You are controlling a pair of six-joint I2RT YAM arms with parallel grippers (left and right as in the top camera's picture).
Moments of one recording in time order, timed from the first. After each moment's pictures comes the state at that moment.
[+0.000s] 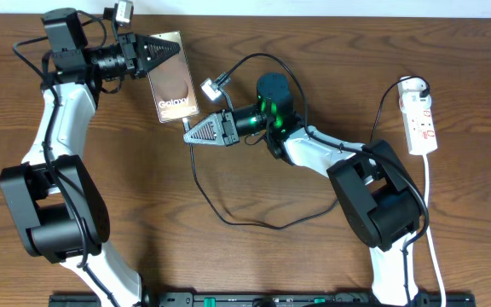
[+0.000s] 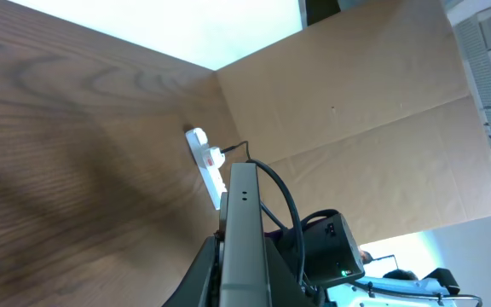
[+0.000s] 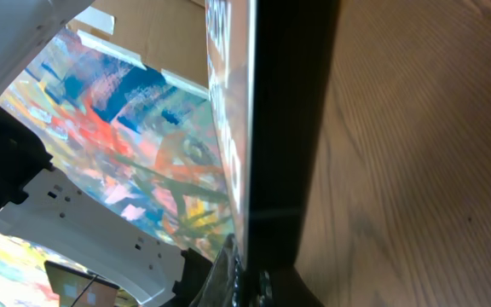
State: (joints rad) left arm 0.19 1.93 1.48 -0.09 1.44 -0.59; right arm 0.58 2.14 1.28 0.81 -1.29 1.01
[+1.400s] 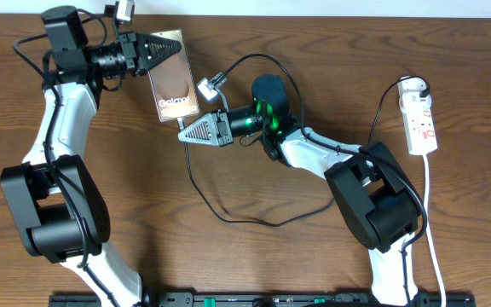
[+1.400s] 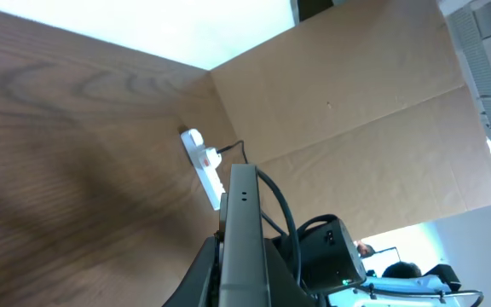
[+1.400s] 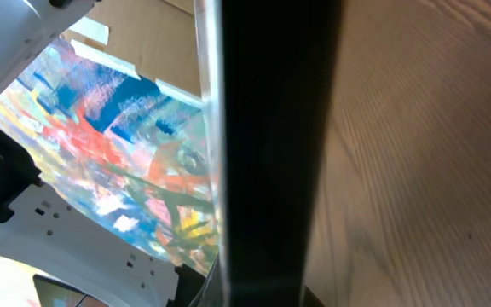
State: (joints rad) left arm 0.19 1.93 1.48 -0.01 1.45 -0.63; right arm 0.60 2.14 1.28 0.81 -1.24 1.01
